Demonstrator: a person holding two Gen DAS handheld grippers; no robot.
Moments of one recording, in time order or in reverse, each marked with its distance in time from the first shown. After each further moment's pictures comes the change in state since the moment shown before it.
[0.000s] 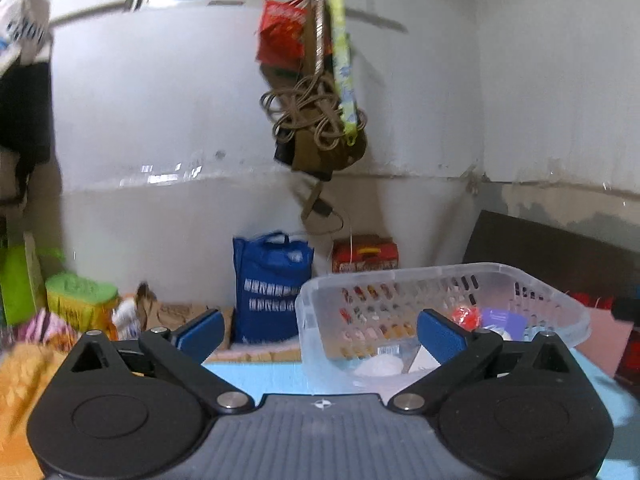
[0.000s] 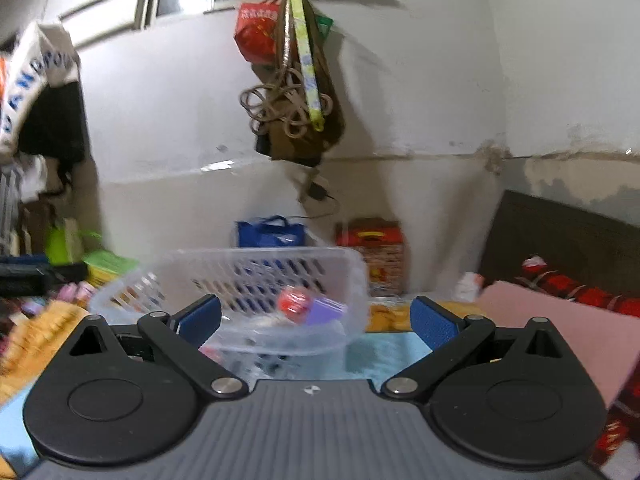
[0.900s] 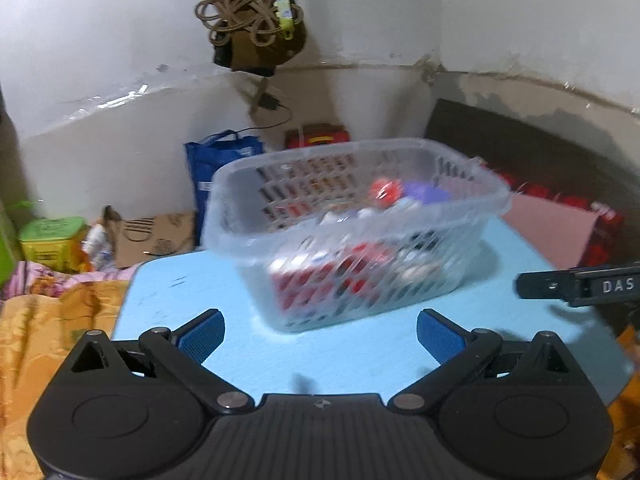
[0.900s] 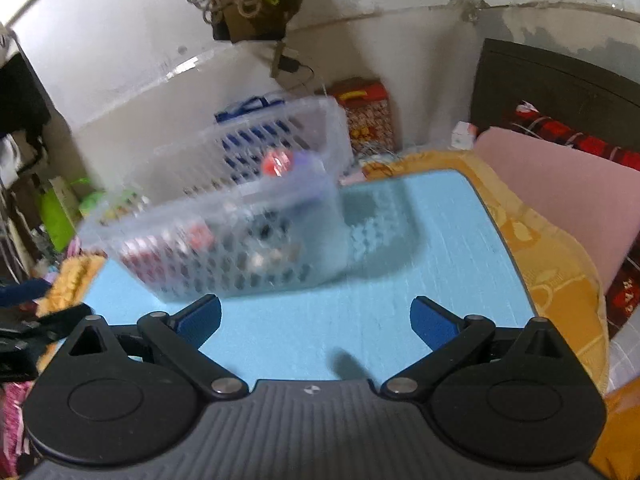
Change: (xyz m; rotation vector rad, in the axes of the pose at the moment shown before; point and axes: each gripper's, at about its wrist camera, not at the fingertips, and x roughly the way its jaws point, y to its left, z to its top) left arm -0.021 -0.062 -0.012 0.113 0.333 -0.099; right arm 0.013 -0.017 -0.022 0.234 0.395 0.037
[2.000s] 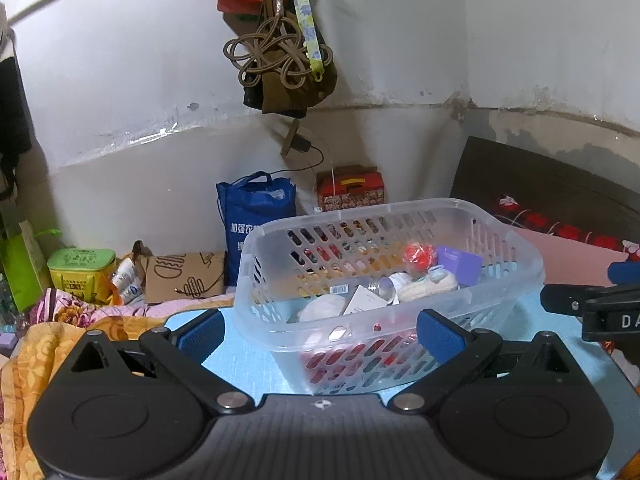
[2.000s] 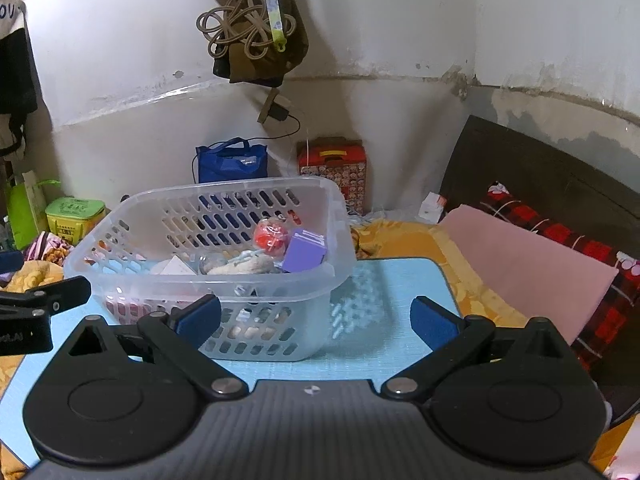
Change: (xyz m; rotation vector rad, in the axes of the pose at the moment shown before) left arm 0.001 -0.002 0.030 -0.014 -0.111 0.121; right arm -0.014 0.040 0.023 -0.158 -0.129 -0.171
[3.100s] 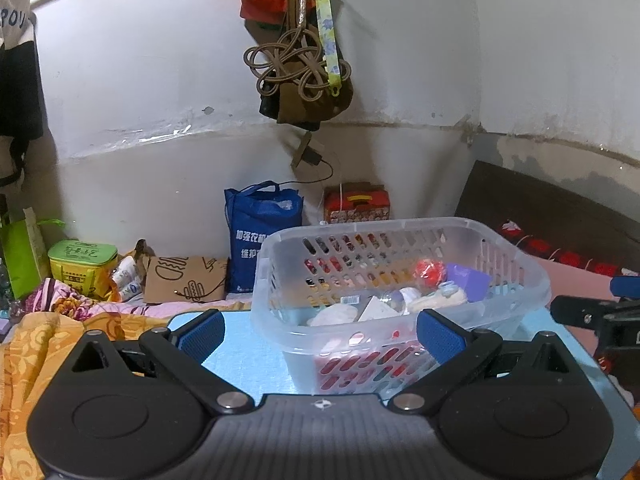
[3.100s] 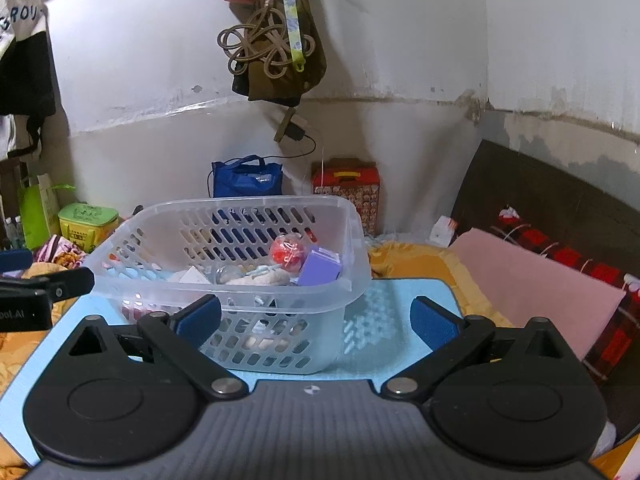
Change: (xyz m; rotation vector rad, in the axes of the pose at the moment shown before) left arm -0.007 0.021 -0.007 -0.072 -0.051 -0.011; right arm -0.006 0.009 -0.001 -0.040 -0.071 0.030
